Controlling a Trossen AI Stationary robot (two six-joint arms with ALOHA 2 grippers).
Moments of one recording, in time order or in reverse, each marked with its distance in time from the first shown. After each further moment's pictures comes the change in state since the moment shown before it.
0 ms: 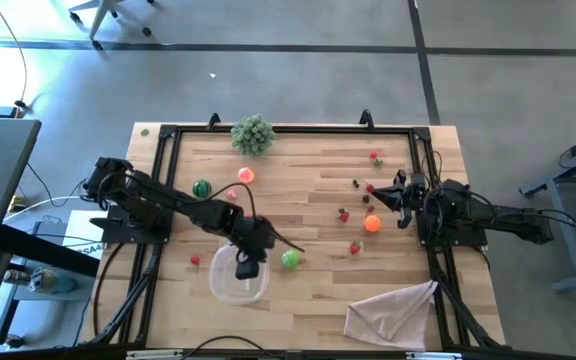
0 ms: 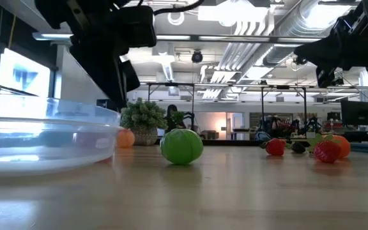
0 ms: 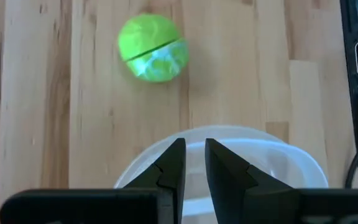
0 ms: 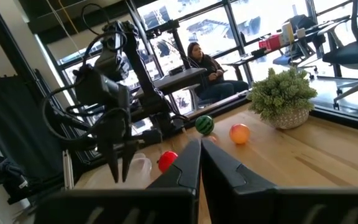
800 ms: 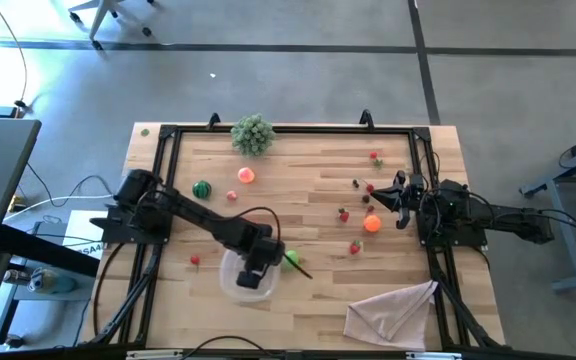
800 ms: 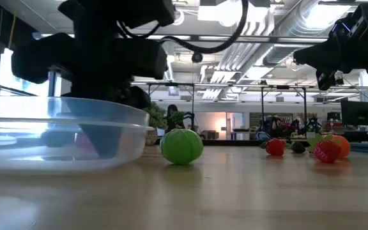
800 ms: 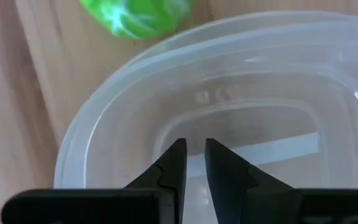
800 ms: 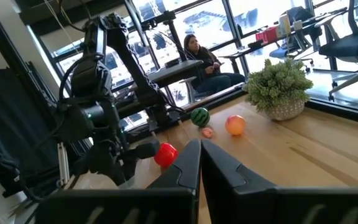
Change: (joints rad) left arm -0.045 0.261 0.182 -0.204 -0.165 0.225; right arm 0.000 0.007 0.000 -0.031 0.004 -0.002
